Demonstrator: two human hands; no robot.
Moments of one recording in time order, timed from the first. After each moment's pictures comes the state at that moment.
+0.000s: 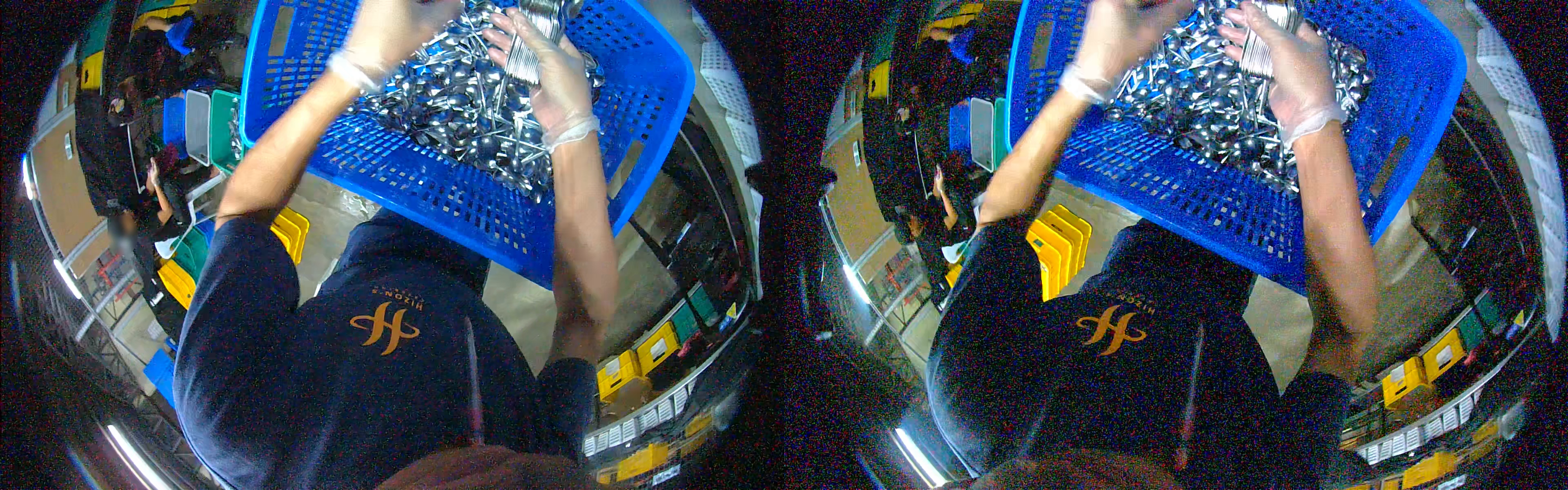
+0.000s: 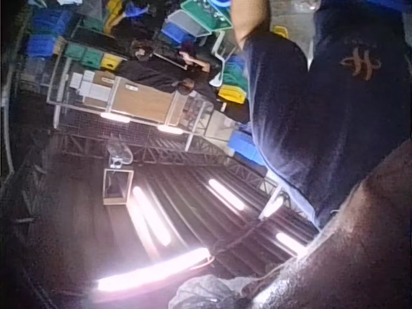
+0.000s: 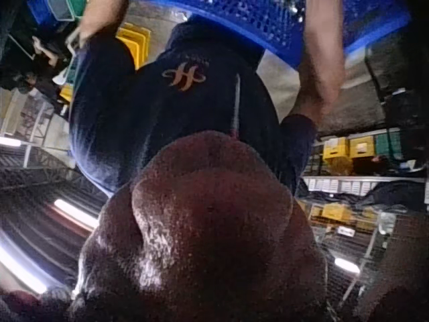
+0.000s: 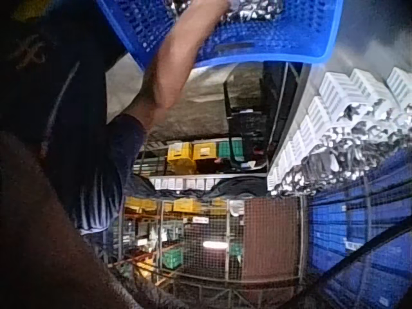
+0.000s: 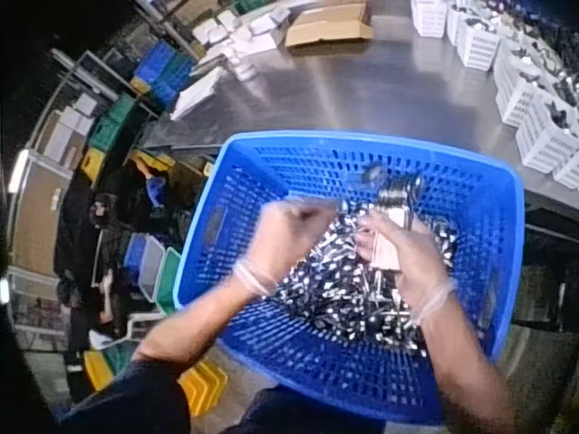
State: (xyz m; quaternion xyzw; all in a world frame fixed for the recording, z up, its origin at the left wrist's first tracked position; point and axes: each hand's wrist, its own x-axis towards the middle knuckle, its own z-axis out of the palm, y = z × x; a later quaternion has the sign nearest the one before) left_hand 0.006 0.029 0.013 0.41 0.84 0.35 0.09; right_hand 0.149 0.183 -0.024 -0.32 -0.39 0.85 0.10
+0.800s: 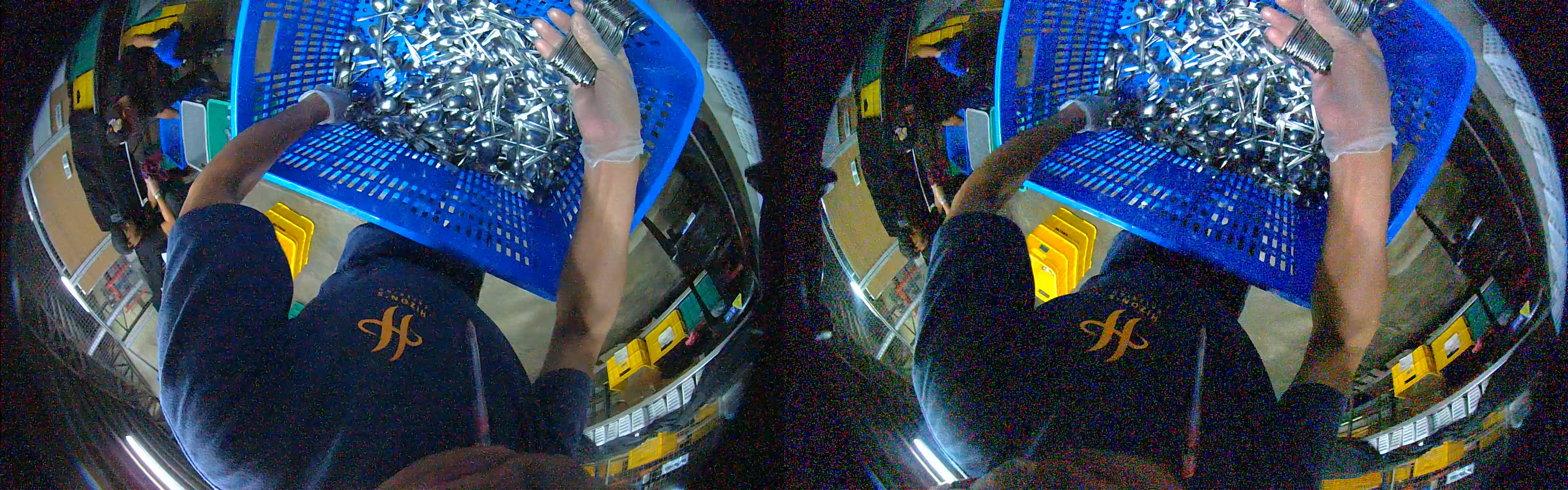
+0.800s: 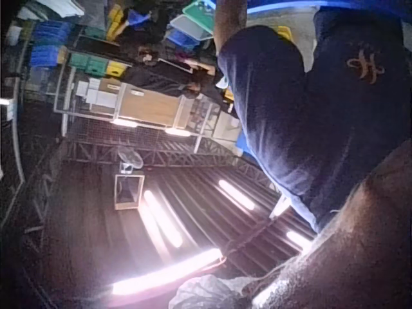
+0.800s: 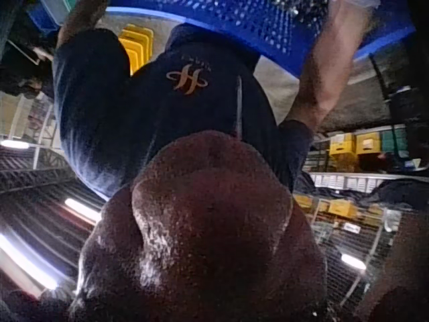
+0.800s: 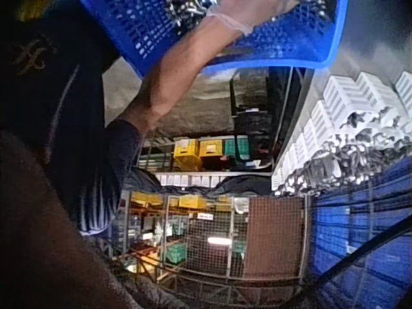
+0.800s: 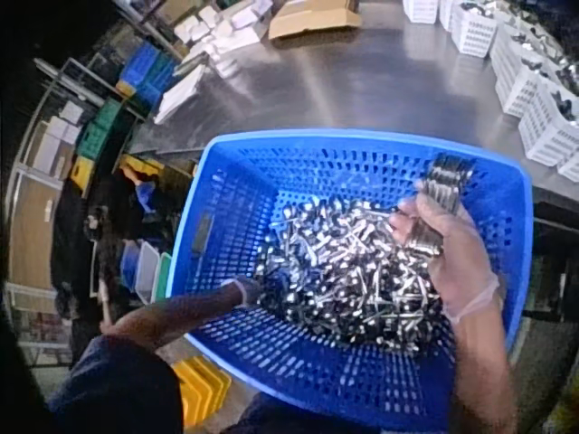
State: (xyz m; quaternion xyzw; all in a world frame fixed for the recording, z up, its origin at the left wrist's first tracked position) left_hand -0.077 -0.170 -0.225 0.56 0.68 -0.23 0.42; right_hand 0.161 0.222 0.000 -0.37 -0.34 0.84 0.20
